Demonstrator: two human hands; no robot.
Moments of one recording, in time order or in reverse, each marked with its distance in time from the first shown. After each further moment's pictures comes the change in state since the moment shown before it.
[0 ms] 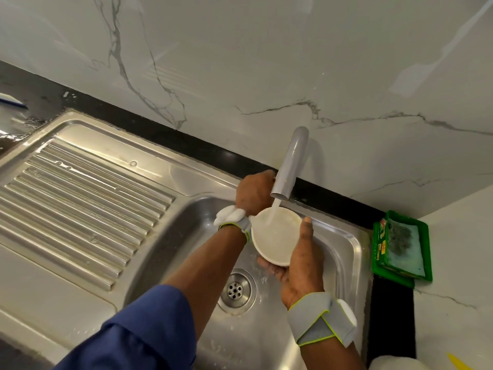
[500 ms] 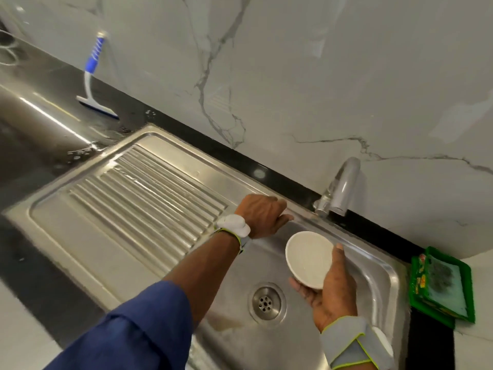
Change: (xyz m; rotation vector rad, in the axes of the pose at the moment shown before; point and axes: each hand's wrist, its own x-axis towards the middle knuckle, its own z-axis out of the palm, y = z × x) left_hand -0.025 -0.079 -0.090 0.727 -0.076 0.552; right_hand -0.035 0.024 0.008 -0.058 -0.002 -0.039
